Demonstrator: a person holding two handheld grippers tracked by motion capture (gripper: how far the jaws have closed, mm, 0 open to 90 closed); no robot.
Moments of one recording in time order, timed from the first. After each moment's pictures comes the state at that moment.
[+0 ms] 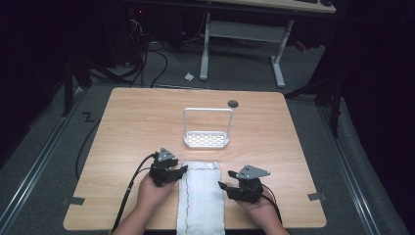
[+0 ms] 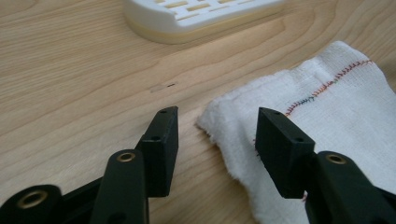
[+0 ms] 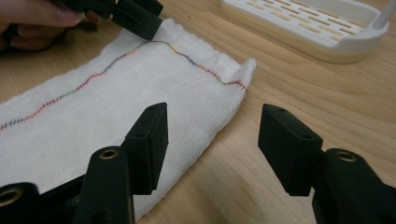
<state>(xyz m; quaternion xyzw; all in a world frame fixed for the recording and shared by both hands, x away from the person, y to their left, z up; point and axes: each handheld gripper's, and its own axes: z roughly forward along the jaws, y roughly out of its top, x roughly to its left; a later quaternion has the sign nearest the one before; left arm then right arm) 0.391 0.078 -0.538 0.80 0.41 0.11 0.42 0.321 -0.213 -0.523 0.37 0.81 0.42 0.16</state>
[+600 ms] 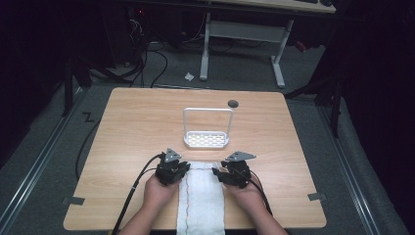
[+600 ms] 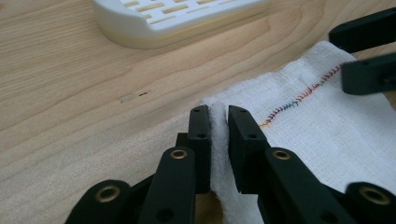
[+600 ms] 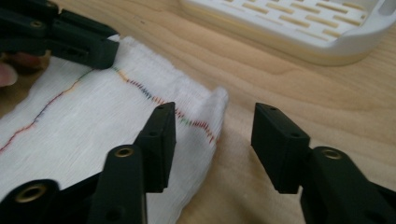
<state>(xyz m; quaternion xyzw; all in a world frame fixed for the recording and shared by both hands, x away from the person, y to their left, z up) 0.389 0.067 -0.540 0.80 0.40 0.11 0.42 0.371 -0.187 -0.531 0.44 0.80 0.39 0.15</state>
